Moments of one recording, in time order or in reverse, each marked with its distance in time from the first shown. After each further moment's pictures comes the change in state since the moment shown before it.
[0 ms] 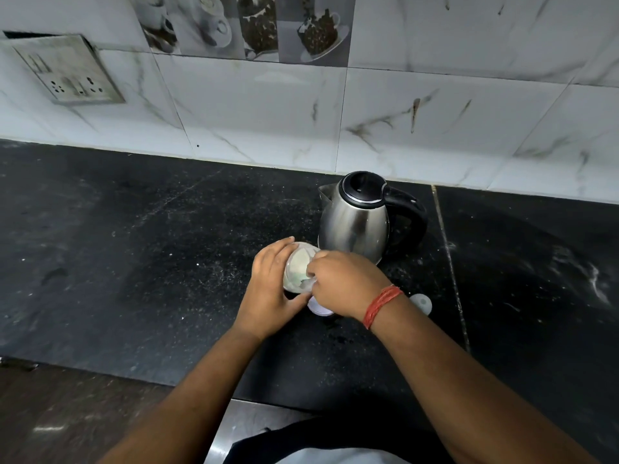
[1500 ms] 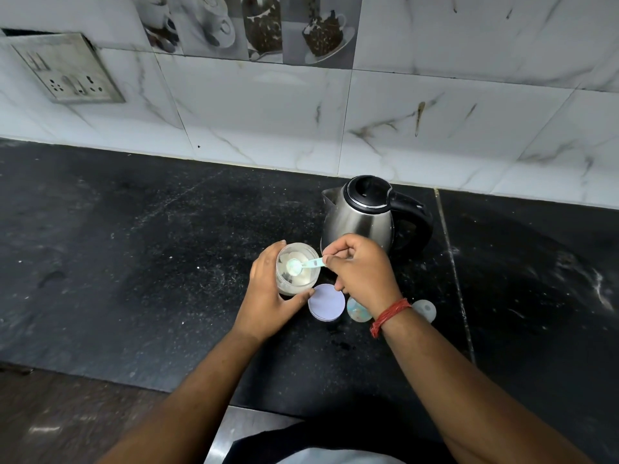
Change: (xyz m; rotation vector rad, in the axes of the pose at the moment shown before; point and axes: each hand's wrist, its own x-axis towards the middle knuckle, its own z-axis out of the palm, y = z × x) left_hand 0.000 -0.010 -0.001 -0.162 -0.019 -0.264; right_hand 0.003 0.012 0.007 1.111 0.375 0.458
